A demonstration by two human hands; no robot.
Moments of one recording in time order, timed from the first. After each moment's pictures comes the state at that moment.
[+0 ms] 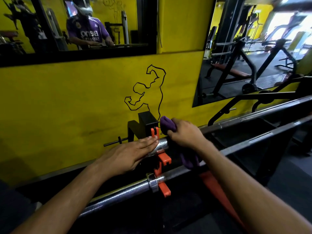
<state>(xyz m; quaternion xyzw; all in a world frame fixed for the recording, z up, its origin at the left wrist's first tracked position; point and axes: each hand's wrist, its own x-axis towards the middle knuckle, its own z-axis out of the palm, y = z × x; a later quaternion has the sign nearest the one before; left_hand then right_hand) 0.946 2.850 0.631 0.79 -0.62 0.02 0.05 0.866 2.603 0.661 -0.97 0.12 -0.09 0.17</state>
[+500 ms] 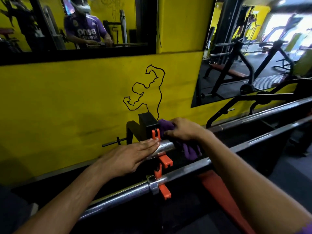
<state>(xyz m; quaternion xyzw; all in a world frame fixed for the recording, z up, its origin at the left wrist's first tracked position) 0.955 2.850 0.626 0.77 -0.63 0.03 0.06 0.895 2.587 0.673 -0.98 0.10 0.03 0.18</state>
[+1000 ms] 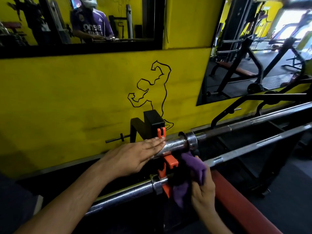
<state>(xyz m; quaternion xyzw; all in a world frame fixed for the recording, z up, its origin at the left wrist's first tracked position) 0.953 2.851 0.626 0.77 -0.63 0.03 0.08 0.762 2.656 0.522 -0.74 0.20 -0.37 0.53</state>
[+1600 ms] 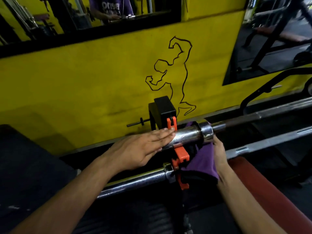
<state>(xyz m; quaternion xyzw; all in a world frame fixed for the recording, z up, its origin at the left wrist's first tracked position) 0.948 2.851 0.633 0.78 -0.62 -0.01 0.08 0.847 2.603 0.558 -0.42 0.32 -0.17 0.83</state>
